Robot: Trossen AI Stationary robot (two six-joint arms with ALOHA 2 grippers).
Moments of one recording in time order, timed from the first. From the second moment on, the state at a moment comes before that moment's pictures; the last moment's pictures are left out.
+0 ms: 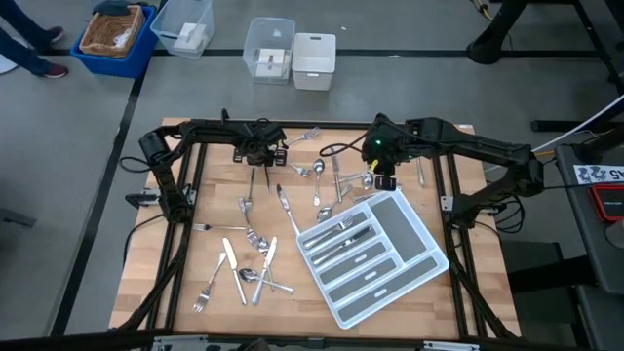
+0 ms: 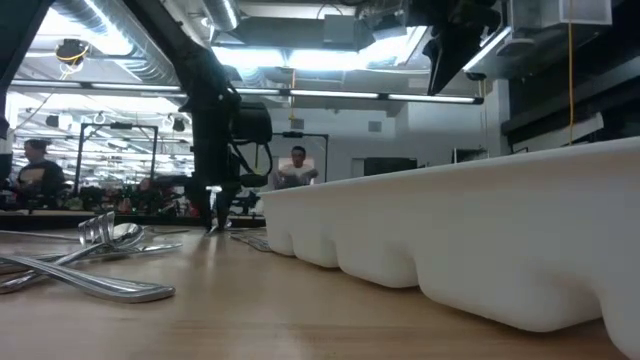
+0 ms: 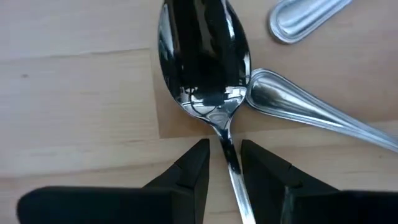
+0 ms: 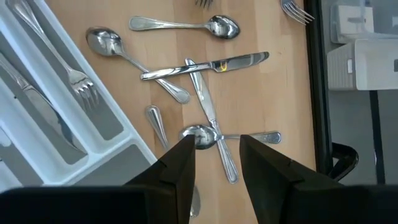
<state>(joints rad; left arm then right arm) 0.61 1.81 1.02 -0.61 -0.16 -0.86 -0.26 1.43 1.48 -1.17 0.10 -0.24</state>
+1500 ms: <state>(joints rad) 0.07 1.61 1.02 0.18 0.16 -0.55 -0.74 1.33 1.48 -1.47 0.40 0.52</state>
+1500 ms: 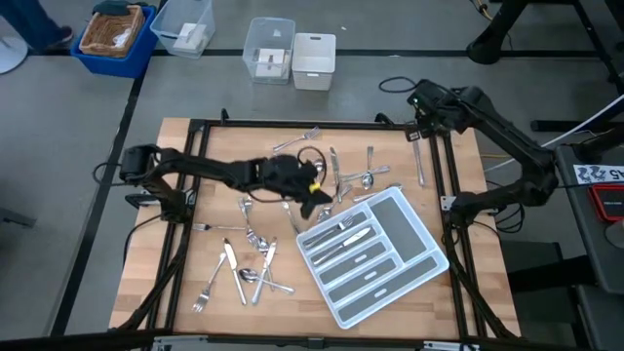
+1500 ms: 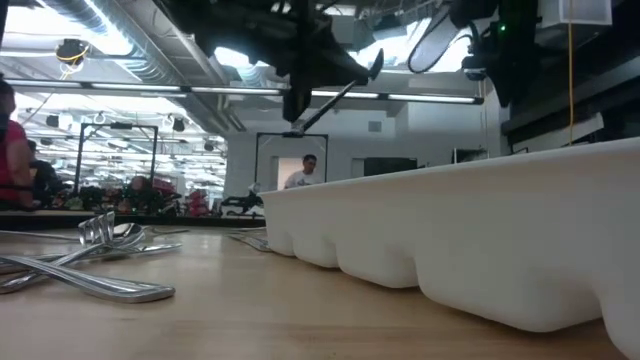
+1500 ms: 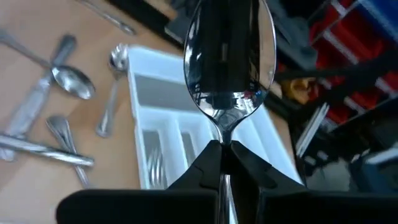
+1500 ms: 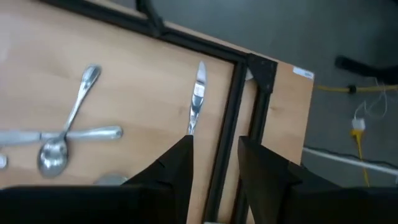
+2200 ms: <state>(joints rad) -0.17 1.83 1.09 0.41 0.09 -0.68 -0.83 1.52 1.34 -1.47 0.23 0.45</state>
